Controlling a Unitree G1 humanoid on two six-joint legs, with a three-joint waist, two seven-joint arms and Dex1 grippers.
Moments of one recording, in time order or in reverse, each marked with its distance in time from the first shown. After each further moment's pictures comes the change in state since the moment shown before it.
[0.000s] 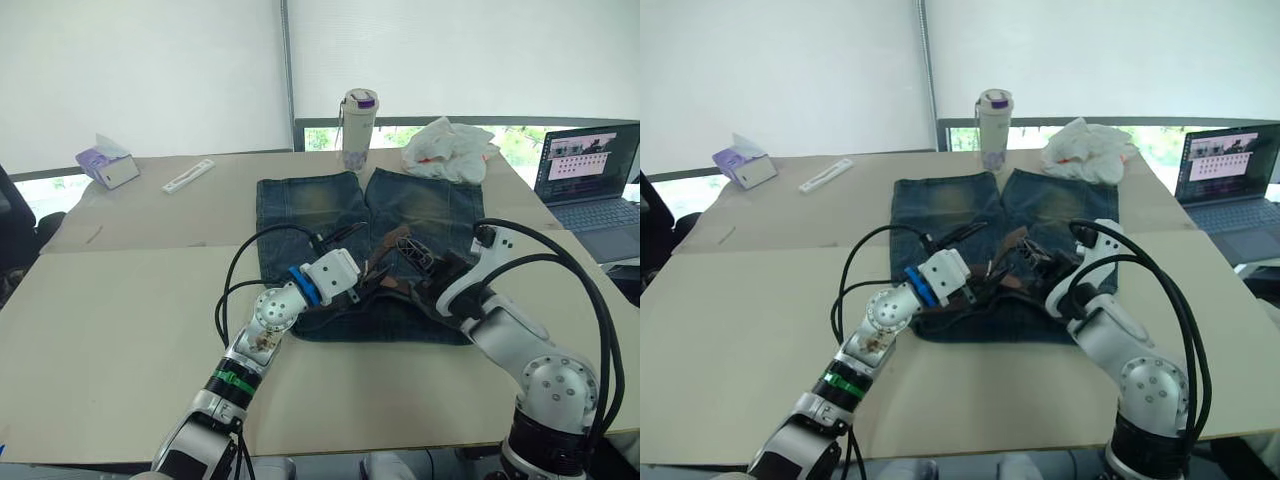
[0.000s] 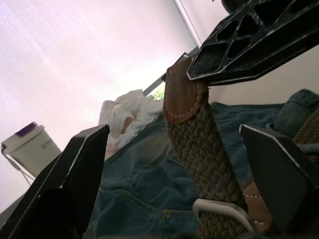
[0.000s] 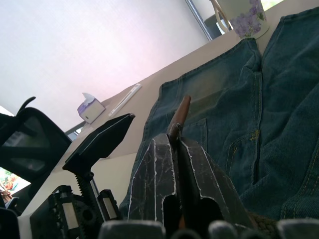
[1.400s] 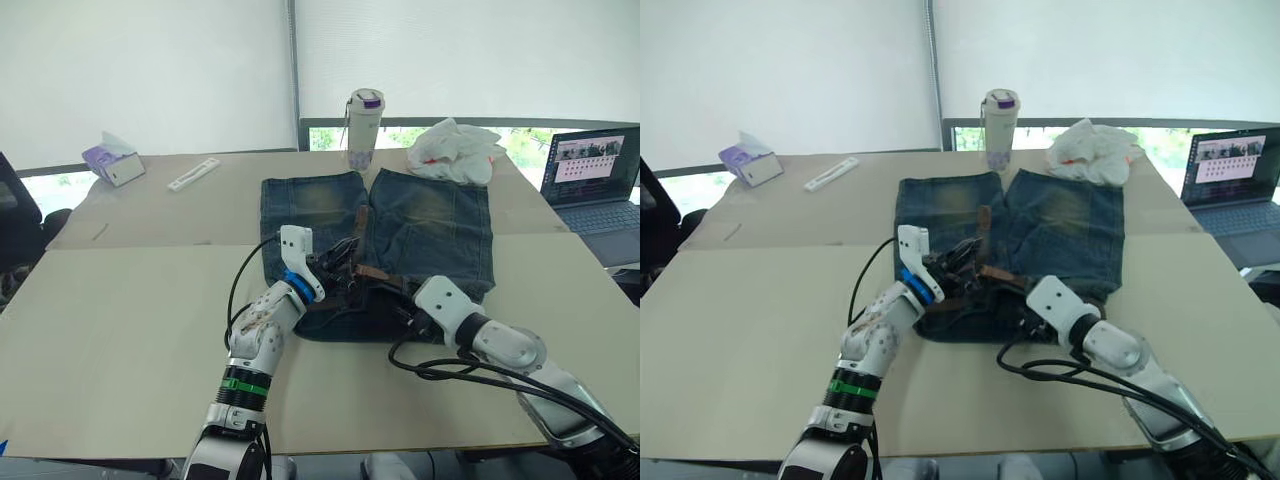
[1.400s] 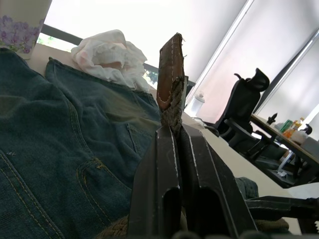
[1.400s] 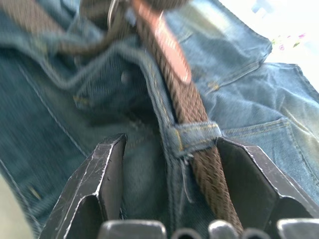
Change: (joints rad) left arm 0.051 -0.193 0.293 -0.146 -0.679 0.730 -0.070; right arm 0.165 -0.552 0.550 0.172 -1.069 -0.587 0.567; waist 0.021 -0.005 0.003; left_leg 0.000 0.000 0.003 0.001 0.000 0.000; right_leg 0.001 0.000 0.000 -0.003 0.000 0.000
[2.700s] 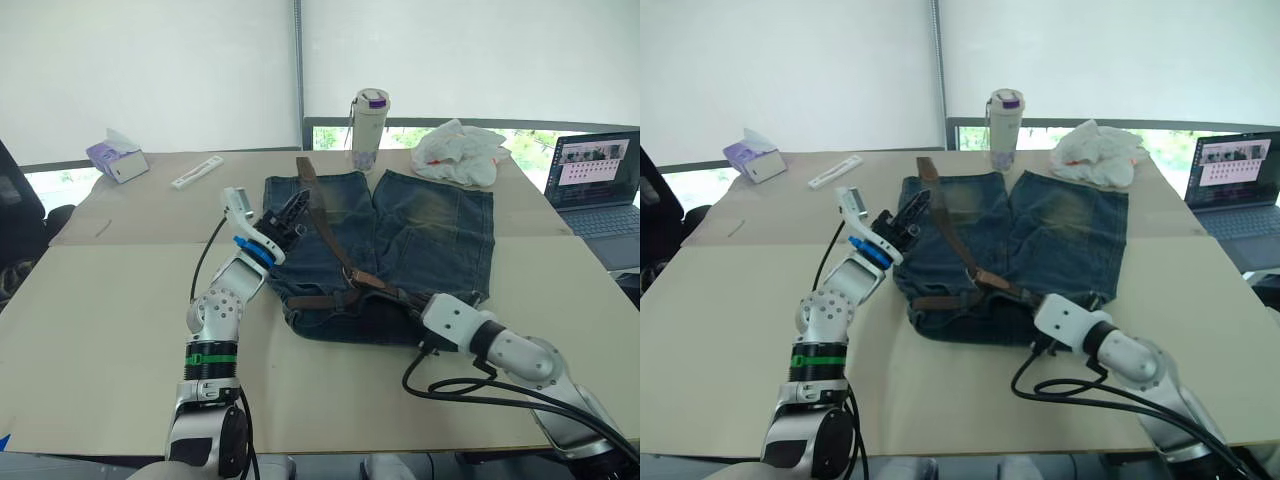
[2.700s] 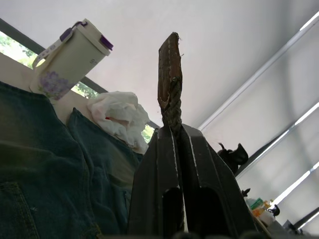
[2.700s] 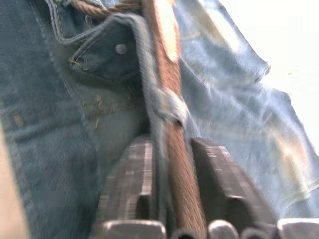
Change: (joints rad) left arm -0.134 0.116 0.208 -0.024 -0.343 0.184 0.086; right arm 0.154 0.034 -0.190 -0.013 -0.032 -0.130 0.203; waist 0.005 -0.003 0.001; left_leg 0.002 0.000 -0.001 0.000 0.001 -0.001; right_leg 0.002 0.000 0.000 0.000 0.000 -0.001
